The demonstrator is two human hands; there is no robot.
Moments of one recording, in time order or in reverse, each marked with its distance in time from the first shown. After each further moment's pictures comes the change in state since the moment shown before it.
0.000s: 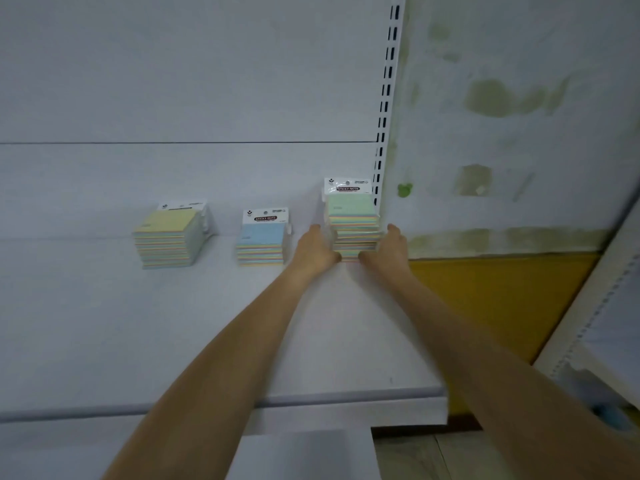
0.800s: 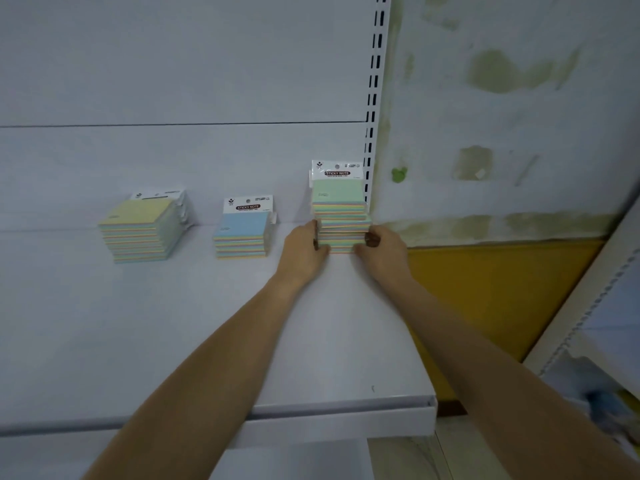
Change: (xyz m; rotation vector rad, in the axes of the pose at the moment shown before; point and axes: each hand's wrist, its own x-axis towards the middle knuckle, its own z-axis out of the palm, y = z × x) left_hand 0.008 -0.016 0.026 0.022 0.125 0.187; right_hand 0.007 0.023 -0.004 0.141 0.030 -0.174
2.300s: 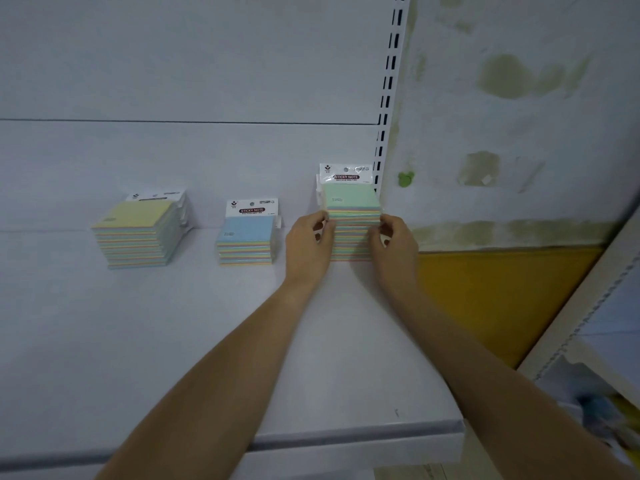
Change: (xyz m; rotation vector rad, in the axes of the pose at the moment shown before) left_hand 0.010 0.002 0.001 -0.280 0.268 0.093; right_hand 0.012 0.002 0.015 0.065 0.210 -0.121
